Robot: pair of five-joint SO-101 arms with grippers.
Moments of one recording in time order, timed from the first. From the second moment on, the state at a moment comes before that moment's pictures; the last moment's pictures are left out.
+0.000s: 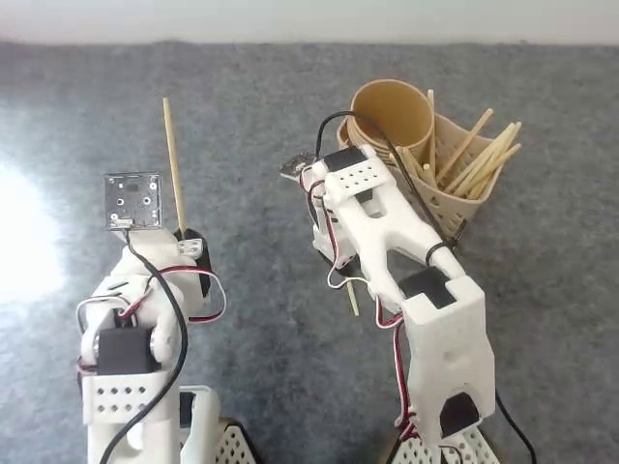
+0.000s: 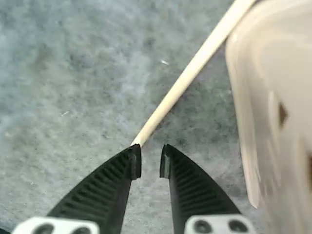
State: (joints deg) left arm -8.4 -69.2 61.0 64.0 9.6; right arm -28.4 32.4 -11.9 88.7 17.5
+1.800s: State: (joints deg) left arm -8.4 -69.2 61.0 64.0 9.6; right arm -33.3 26.6 -20.9 95.3 22.8
